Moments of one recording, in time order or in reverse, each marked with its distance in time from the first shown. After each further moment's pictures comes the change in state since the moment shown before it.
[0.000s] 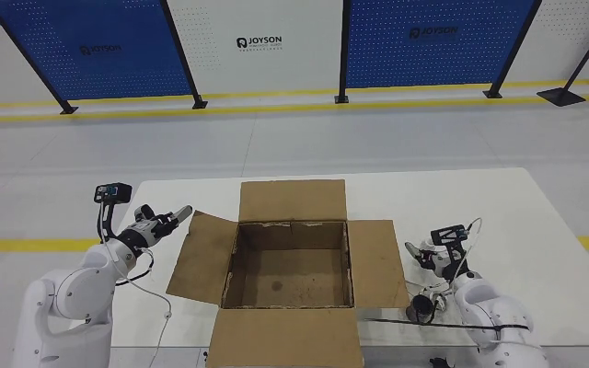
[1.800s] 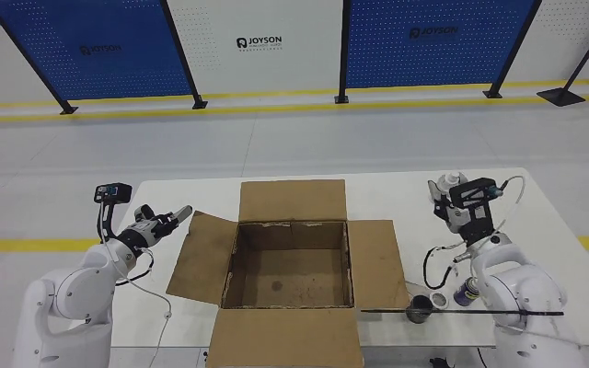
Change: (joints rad) left arm 0.000 0.000 0.000 0.000 0.000 0.000 0.000; right arm 0.082 0.041 -0.018 -0.373 -0.001 0.017 0.002
